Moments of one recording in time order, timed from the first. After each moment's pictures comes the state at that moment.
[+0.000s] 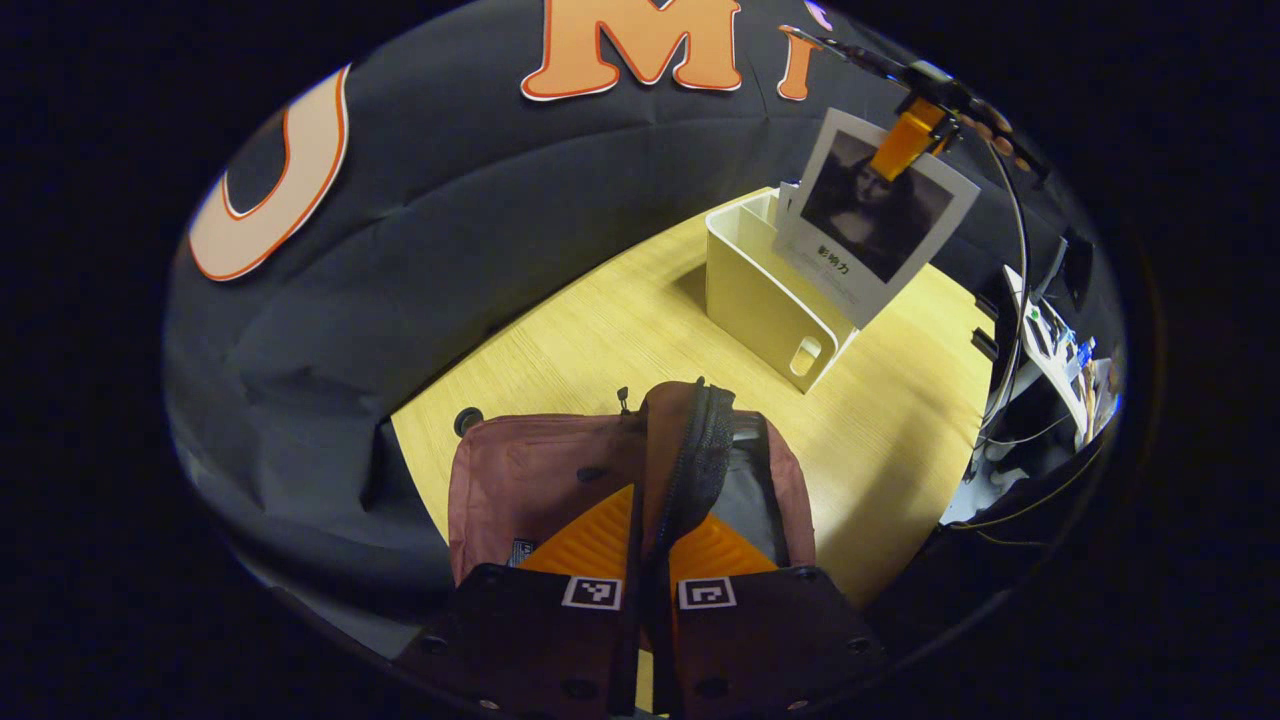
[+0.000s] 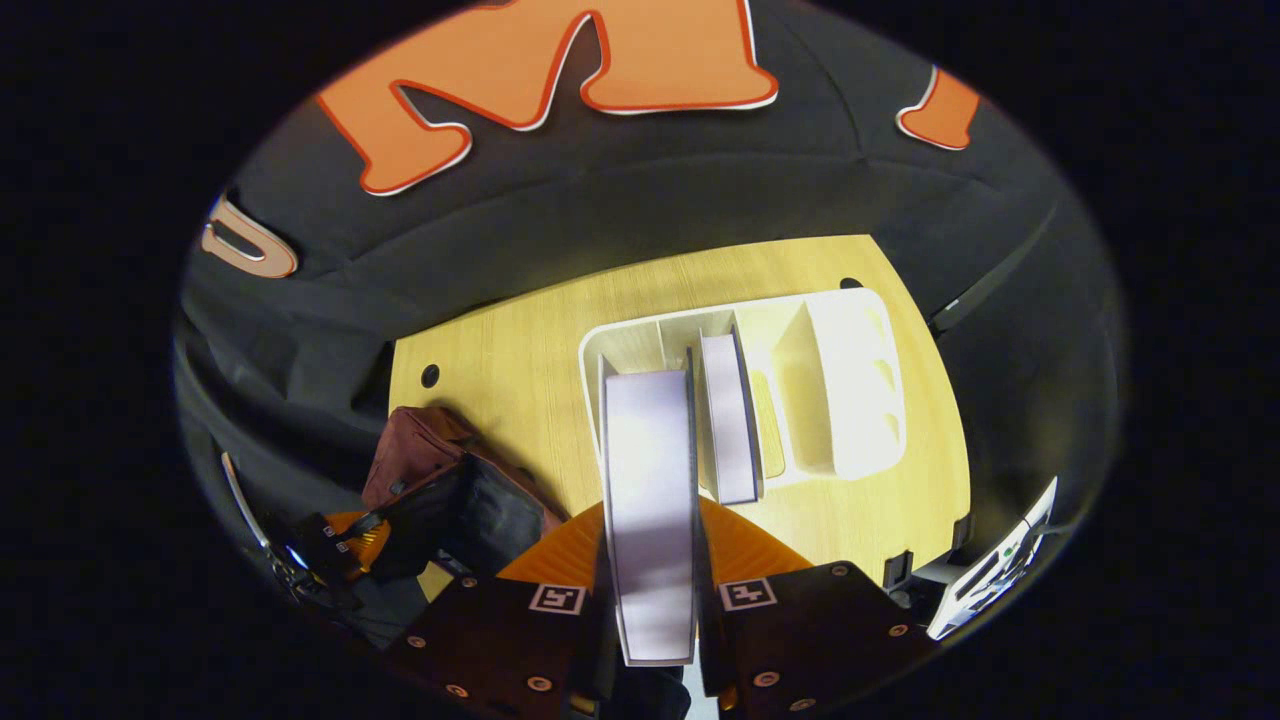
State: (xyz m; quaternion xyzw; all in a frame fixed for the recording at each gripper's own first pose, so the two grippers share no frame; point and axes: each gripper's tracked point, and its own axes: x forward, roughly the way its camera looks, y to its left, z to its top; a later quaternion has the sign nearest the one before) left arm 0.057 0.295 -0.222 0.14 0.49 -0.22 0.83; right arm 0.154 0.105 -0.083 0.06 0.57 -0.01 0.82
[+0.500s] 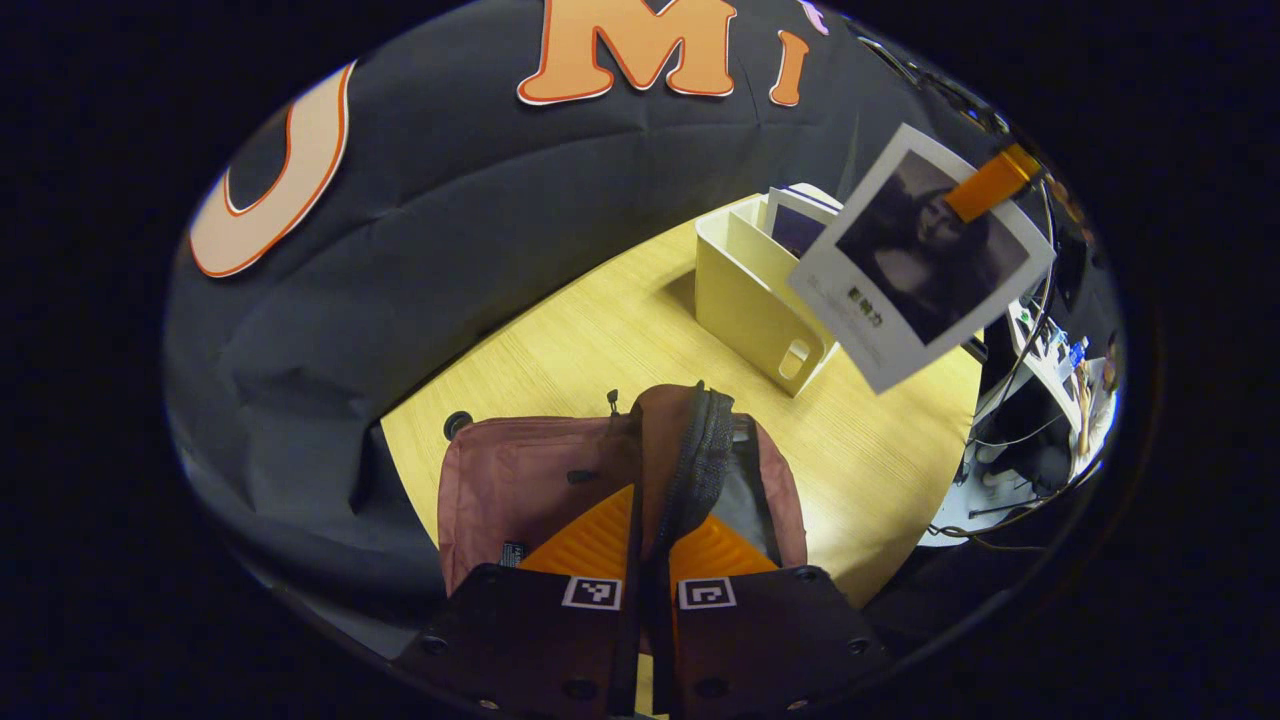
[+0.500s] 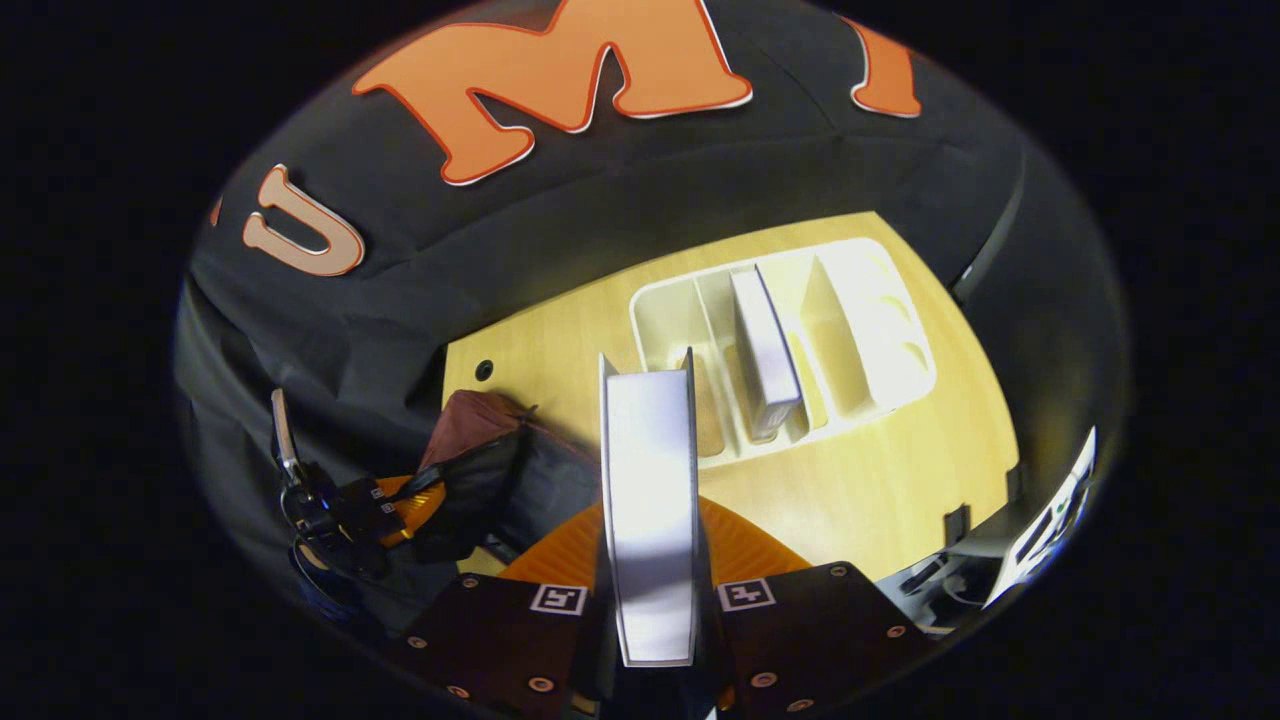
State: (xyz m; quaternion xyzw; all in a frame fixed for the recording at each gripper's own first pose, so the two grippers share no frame) left arm 0.055 0.292 -0.223 0.13 0.48 -0.24 0.84; right arm 0.069 0.163 -0.098 0.15 0.54 0.03 0.83
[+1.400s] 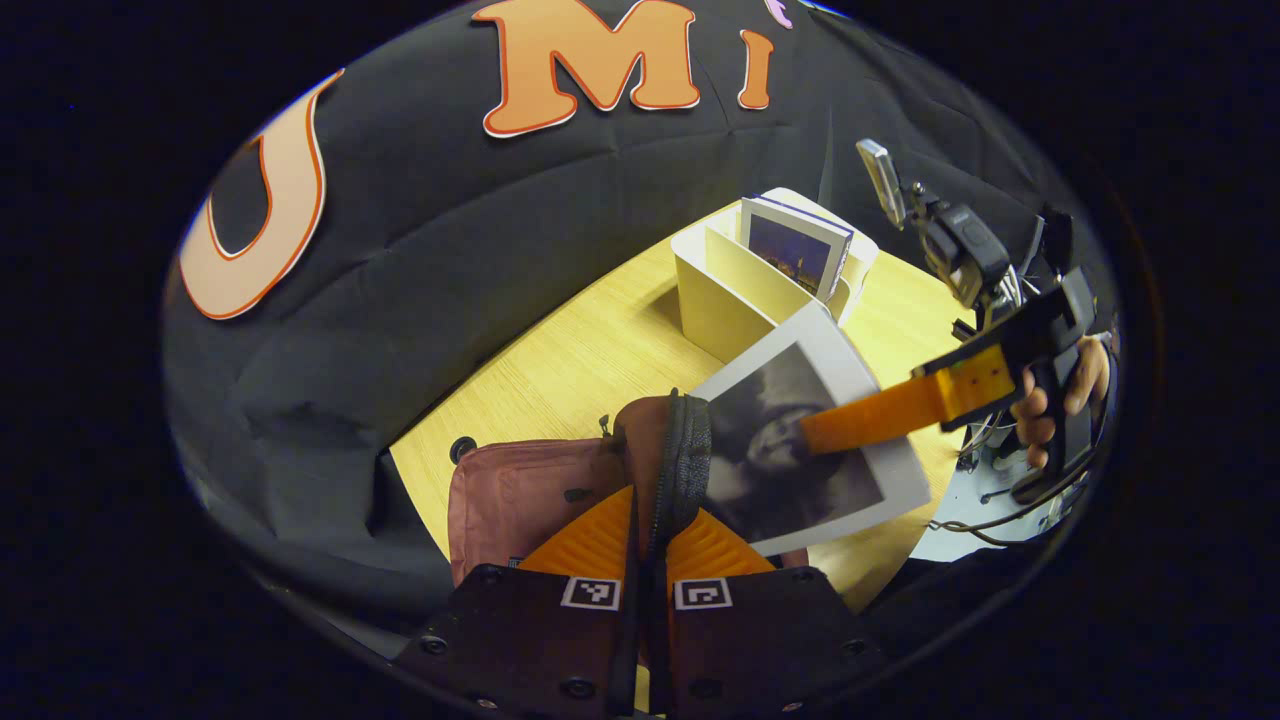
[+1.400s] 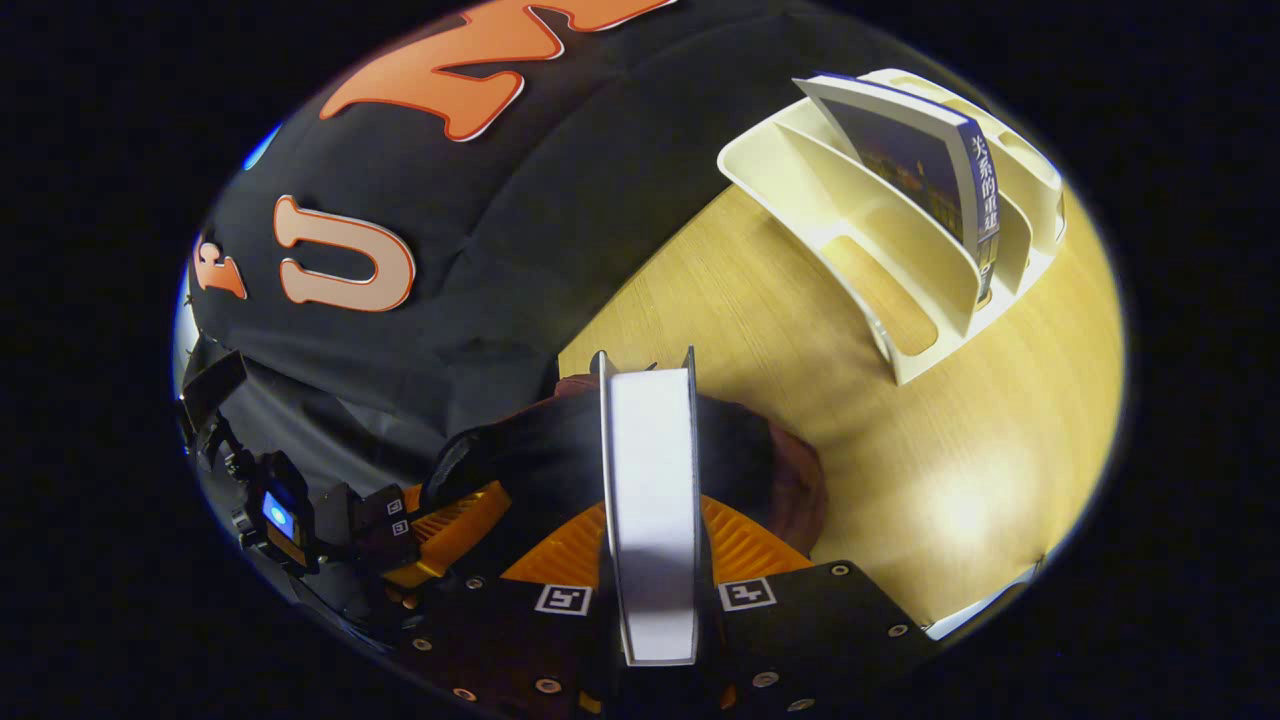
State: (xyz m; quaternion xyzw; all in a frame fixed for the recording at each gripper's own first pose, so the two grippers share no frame) left arm 0.057 0.275 -0.196 0.17 0.44 -0.25 0.84; right arm 0.061 0.326 -0.225 0.38 0.48 0.13 0.78
